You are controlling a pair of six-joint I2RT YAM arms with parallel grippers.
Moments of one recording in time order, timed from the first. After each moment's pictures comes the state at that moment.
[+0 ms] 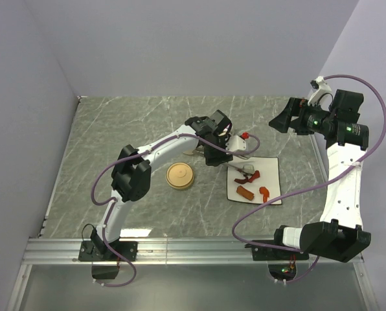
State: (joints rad) left arm -0.84 2.18 2.00 -0.88 0.26 0.68; right arm -0.27 1.26 1.51 -0.91 -0.72 0.01
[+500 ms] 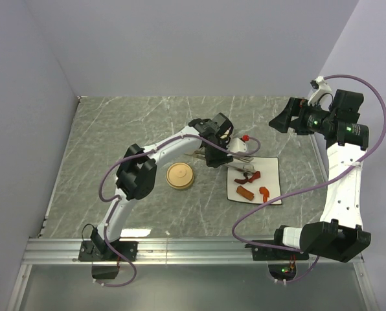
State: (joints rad) left arm -0.84 2.24 2.02 -0.89 0.25 0.68; right arm -0.27 1.26 1.51 -0.91 -0.72 0.01
